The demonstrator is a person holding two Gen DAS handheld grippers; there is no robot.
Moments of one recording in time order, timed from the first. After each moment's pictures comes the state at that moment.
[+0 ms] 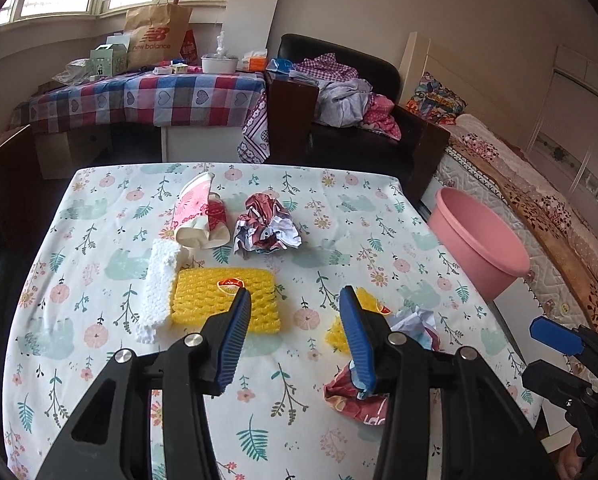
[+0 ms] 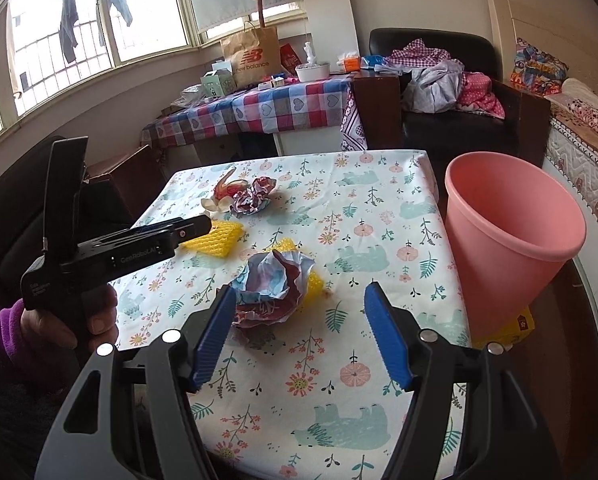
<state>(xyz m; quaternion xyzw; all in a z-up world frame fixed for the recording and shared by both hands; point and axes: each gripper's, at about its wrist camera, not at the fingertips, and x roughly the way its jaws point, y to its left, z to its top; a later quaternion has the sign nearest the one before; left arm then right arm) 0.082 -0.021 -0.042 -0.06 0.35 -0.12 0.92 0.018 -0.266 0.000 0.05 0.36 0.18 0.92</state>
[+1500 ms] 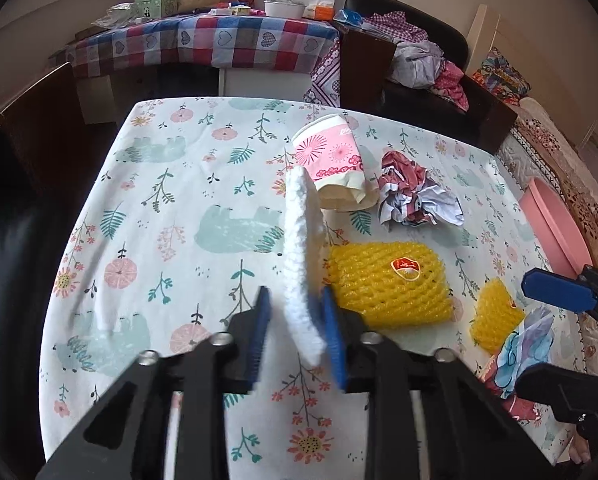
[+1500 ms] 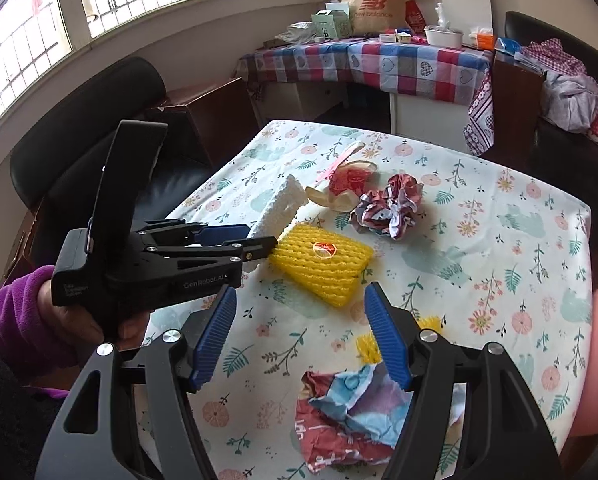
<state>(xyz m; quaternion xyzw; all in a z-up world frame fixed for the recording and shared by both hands) 0.130 0.055 -0.087 -0.08 0.46 -0.05 0.89 0.120 -0.143 -0.012 -0.05 0.42 0.36 0.83</state>
